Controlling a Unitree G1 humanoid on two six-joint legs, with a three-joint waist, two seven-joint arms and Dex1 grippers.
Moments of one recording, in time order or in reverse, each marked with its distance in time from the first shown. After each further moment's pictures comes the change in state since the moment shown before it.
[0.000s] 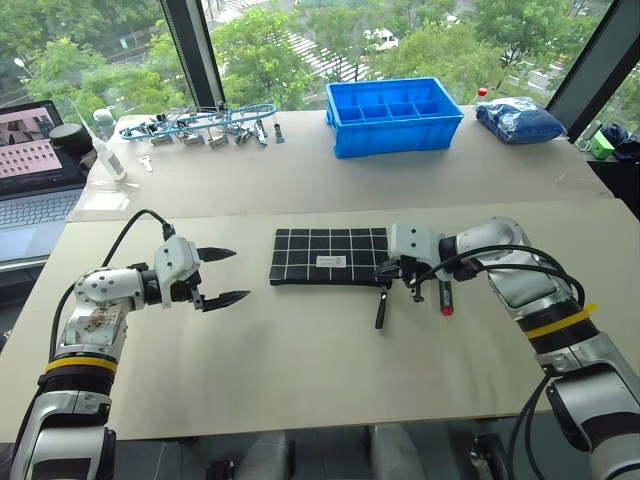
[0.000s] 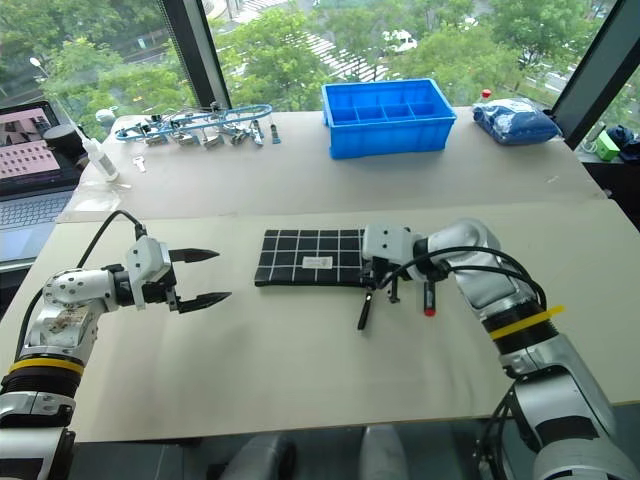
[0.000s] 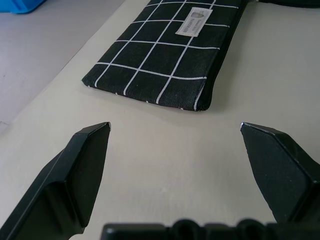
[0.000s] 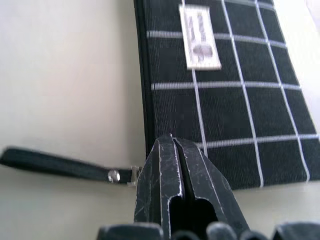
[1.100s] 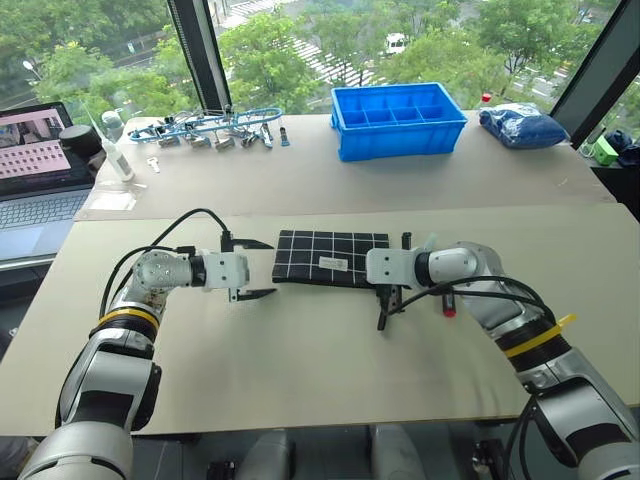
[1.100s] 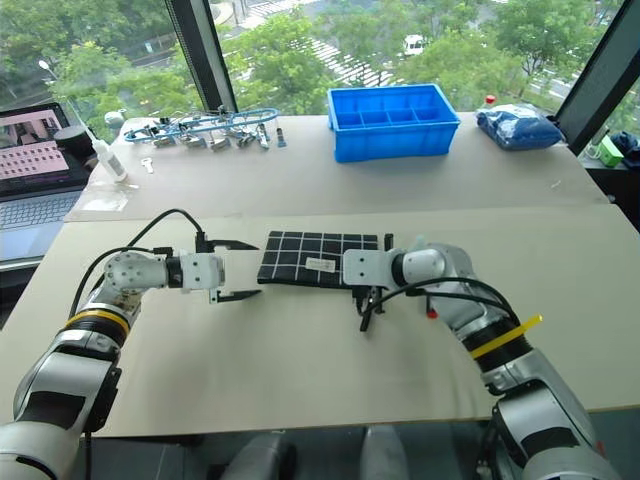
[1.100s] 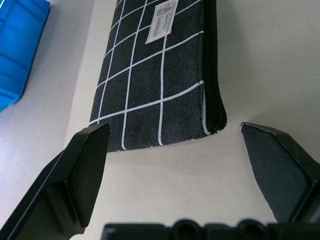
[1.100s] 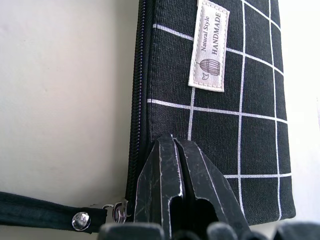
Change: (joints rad) left arm -0.400 -0.128 -0.243 0.722 0.432 -0.874 0.238; right arm 0.090 0.047 0.078 -0.023 -0.273 -0.173 -0.169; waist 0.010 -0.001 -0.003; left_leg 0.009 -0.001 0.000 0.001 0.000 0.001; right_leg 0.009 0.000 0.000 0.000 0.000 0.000
